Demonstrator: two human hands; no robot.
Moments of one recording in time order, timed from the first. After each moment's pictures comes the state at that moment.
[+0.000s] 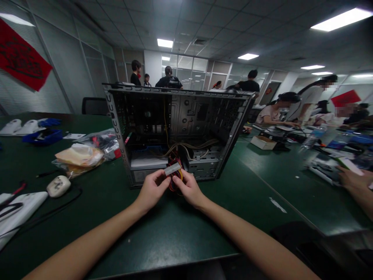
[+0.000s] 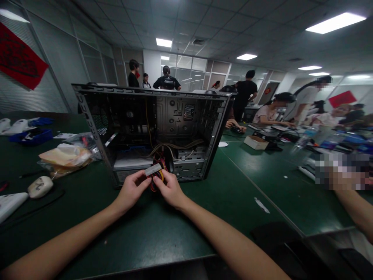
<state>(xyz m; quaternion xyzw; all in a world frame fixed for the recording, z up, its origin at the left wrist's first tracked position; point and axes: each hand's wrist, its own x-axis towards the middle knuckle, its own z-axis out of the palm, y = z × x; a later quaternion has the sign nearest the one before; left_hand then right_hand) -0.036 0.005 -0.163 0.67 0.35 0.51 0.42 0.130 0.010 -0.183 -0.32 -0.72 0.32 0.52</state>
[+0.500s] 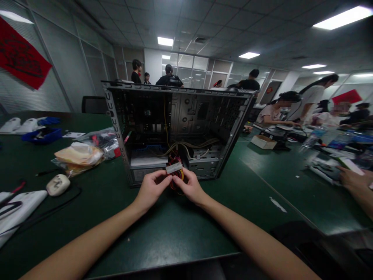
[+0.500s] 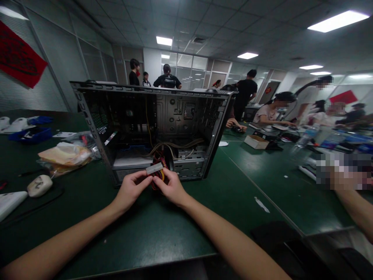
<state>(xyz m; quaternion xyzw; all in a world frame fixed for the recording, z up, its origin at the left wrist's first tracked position) -0.035 0.003 -0.163 0.65 0.36 0.51 0.44 0.133 0.013 -0.182 -0.30 -0.71 0.33 0.54</state>
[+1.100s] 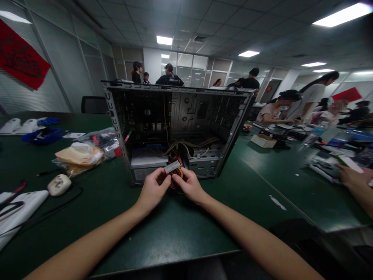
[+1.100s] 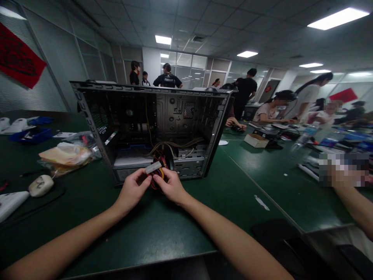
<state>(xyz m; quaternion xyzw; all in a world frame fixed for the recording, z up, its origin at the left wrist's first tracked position) -0.033 0.000 -0.167 0.67 0.37 0.51 0.38 0.131 0.015 -0.186 -0.33 -0.71 0.33 0.52</state>
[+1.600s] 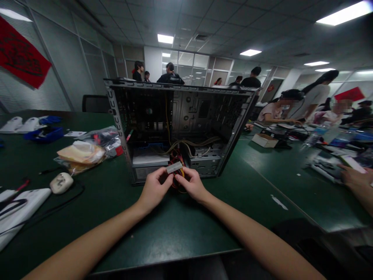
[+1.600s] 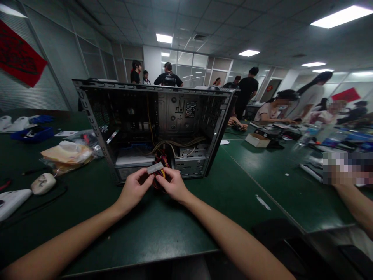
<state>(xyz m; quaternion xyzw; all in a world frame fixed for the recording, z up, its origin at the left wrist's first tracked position) -0.034 0.000 -0.167 0.69 0.37 0.50 0.36 0.134 0.015 -0.185 -0.33 -0.72 0.32 0.52</state>
